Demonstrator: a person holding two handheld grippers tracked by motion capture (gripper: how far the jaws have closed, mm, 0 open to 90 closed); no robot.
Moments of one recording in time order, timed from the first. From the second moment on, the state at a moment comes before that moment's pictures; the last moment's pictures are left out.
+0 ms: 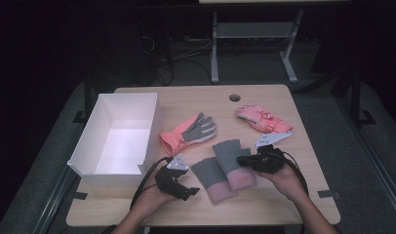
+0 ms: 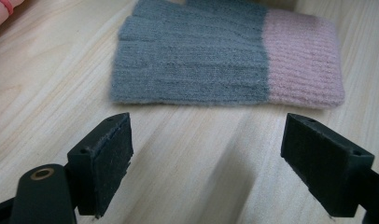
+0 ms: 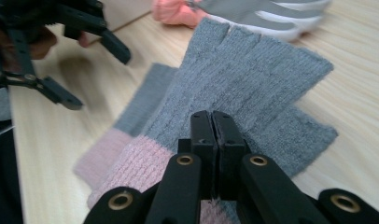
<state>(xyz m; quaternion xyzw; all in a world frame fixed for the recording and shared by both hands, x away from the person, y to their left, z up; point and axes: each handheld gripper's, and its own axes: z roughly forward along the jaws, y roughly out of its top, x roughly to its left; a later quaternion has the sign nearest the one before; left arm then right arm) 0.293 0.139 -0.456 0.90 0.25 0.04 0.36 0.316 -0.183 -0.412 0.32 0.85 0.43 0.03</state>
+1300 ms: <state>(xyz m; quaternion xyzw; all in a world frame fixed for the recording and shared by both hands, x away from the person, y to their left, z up) 0.291 0.140 -0.454 0.90 0.24 0.04 0.37 0.314 -0.115 -0.444 0.29 0.88 0.38 0.01</state>
